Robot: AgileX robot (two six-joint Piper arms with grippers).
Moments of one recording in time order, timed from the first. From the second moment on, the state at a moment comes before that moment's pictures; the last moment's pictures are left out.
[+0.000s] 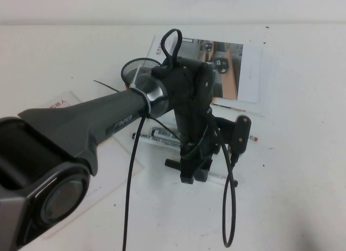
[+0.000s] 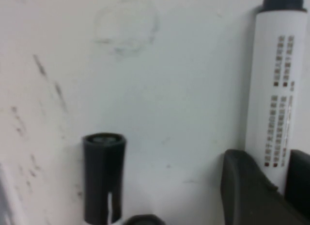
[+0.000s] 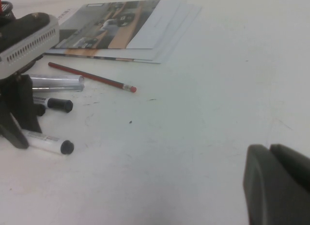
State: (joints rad) right arm 0.01 -0.01 0.03 0.43 0.36 -0.26; left arm -0.75 2.27 -1.89 -0.15 1.18 1.30
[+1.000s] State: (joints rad) right arm 0.01 -0.01 0.03 0.43 0.36 -0.26; left arm -0.63 1.55 -1.12 -0.21 -0.05 0.60
